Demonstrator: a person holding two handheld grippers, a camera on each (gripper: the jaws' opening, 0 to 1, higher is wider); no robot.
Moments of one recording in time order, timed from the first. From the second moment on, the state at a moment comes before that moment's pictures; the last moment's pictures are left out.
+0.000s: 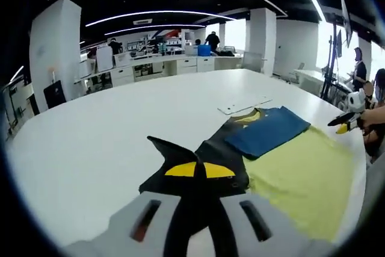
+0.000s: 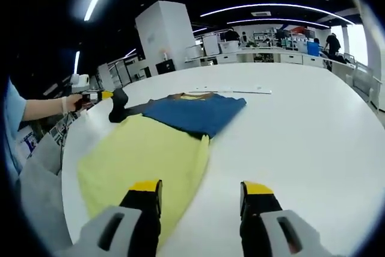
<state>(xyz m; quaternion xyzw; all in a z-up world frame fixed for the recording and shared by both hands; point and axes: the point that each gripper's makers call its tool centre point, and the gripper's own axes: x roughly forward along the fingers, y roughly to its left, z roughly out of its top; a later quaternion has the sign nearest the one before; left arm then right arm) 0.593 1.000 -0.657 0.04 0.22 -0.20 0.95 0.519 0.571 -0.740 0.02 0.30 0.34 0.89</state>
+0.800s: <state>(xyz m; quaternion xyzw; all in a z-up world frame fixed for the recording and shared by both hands) 0.648 0.802 -0.642 0.03 0.19 -0.34 0.92 0.512 0.549 -0.741 0.07 0.29 0.32 0.90</state>
